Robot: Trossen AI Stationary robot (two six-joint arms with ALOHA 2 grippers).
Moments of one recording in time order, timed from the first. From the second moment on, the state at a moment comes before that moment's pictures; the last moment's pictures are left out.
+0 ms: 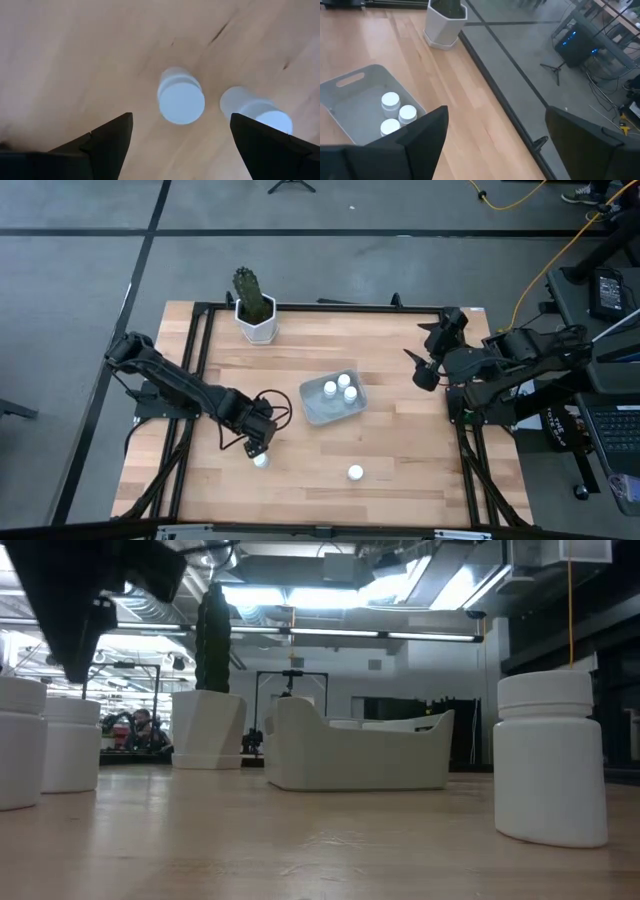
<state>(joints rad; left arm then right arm) -0.43 1.49 1.09 -1.07 -0.05 -1.01 0.31 1.06 1.38 -1.17 0.86 0.31</state>
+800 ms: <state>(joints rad) -0.35 1.49 0.87 -0.70 0.01 -1.01 0.31 1.06 1.38 -1.14 0.86 0.31</state>
